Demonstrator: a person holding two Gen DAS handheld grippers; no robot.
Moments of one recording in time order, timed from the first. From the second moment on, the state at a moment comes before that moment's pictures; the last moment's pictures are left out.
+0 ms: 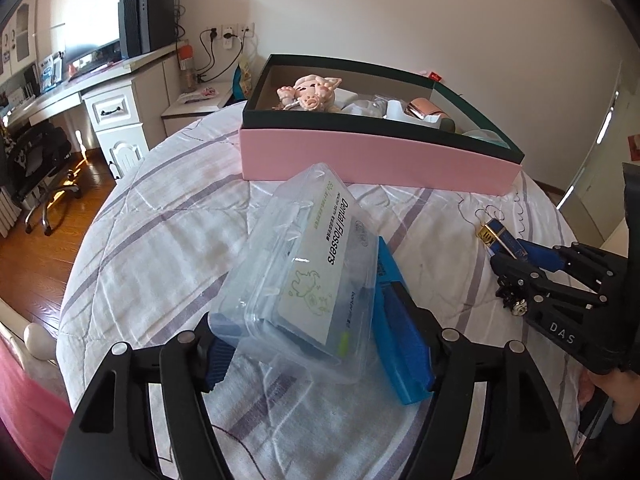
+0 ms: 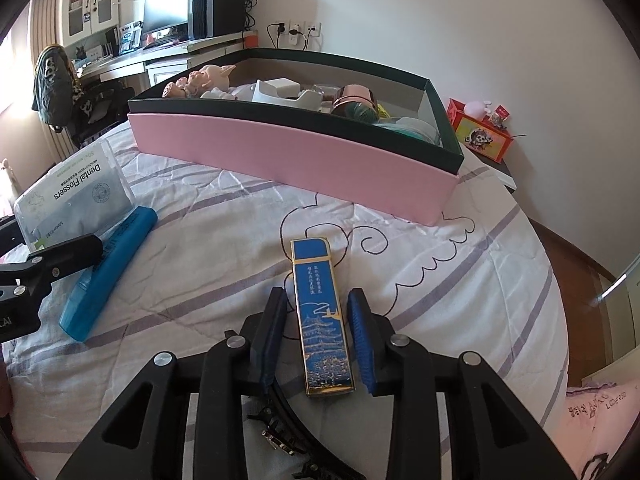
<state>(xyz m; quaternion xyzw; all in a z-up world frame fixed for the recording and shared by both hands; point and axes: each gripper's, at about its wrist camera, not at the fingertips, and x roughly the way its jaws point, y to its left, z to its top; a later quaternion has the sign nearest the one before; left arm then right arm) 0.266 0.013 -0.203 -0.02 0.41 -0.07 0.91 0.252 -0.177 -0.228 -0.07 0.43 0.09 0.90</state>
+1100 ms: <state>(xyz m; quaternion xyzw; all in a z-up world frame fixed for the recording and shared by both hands) 0.157 0.011 -0.088 0.01 0.18 -0.05 0.98 0.134 -0.155 -0.113 -0.01 0.17 0.05 0.98</state>
